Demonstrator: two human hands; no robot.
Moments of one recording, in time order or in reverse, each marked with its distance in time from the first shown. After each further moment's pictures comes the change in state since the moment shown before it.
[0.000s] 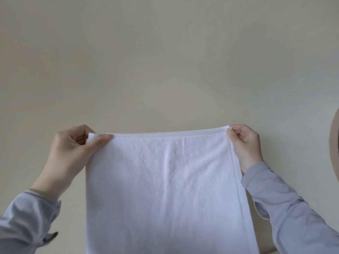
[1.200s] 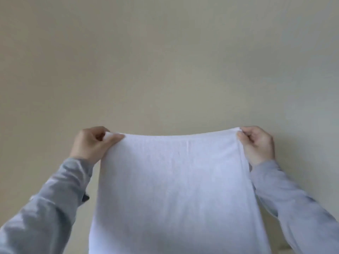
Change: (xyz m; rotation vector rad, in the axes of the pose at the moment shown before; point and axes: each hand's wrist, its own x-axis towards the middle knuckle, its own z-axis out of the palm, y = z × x) left_hand -0.009 -0.035 -0.086 0.149 0.068 -0.099; right_hand -0.073 -0.027 0.063 0.032 -0.072 -0.019
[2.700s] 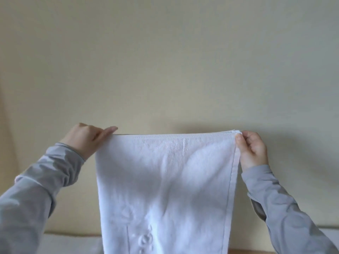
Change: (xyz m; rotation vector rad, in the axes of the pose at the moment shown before) left_hand -0.054 -0.082 0.024 0.786 -0.255 0.127; right_hand -0.055 0.141 0.012 0.075 -0.151 0.252
